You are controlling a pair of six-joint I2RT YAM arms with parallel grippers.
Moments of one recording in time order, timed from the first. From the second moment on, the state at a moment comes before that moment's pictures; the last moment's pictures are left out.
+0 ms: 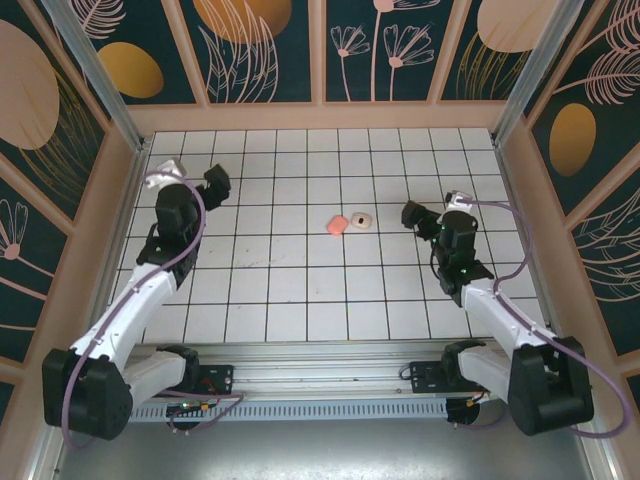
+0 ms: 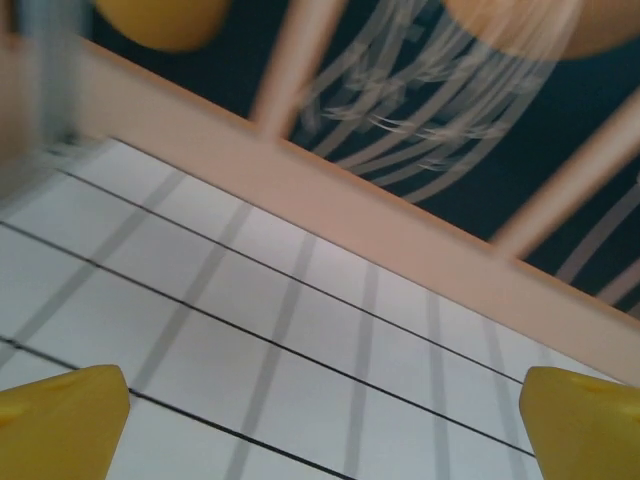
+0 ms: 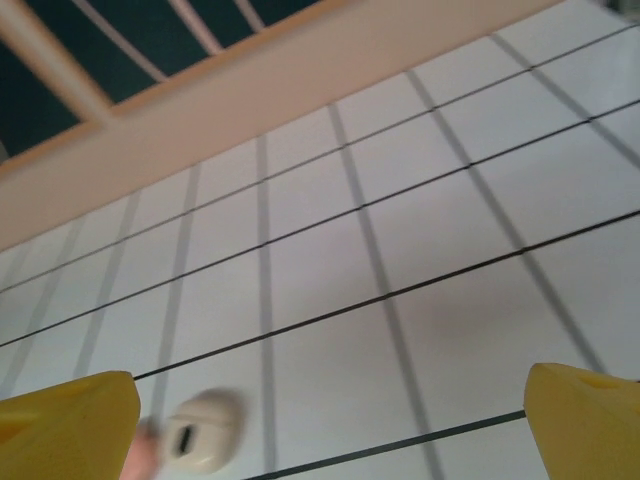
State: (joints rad) left arm -0.23 1.09 0.73 0.13 -0.33 -0.53; right arm 0.20 1.08 0.47 0.27 0.14 0.43
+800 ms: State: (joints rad) left arm -0.18 1.41 0.21 1.05 -0.56 -0.07; right arm -0.01 1.35 0.17 0.93 0.13 0.18
